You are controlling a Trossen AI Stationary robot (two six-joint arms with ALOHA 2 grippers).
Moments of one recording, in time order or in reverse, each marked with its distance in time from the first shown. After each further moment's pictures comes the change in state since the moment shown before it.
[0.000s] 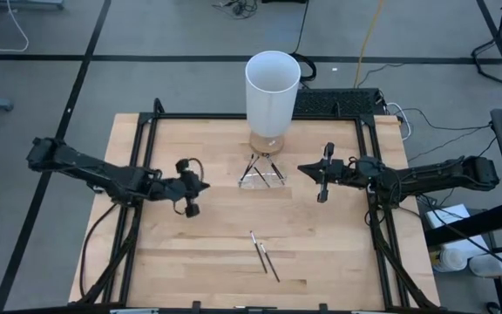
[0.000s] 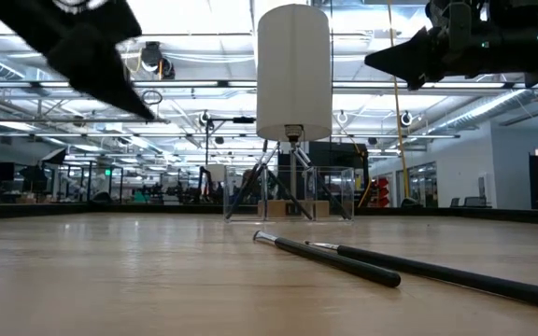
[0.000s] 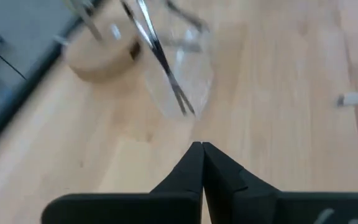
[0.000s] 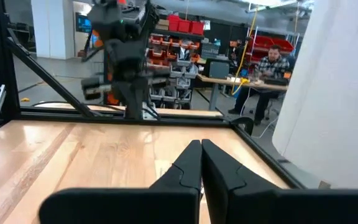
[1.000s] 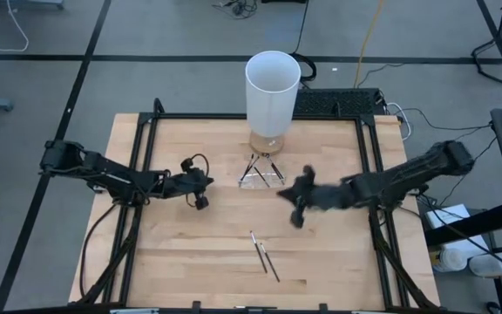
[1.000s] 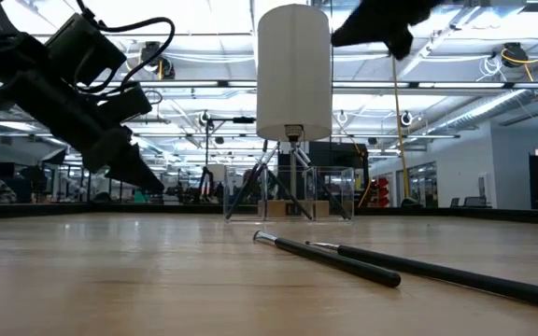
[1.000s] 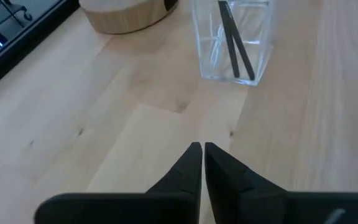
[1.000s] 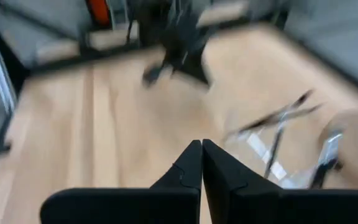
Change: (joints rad) left arm 0.189 0.263 -0.282 0.593 0.044 0.049; right arm 0.369 0.390 0.647 -0.836 0.355 0.509
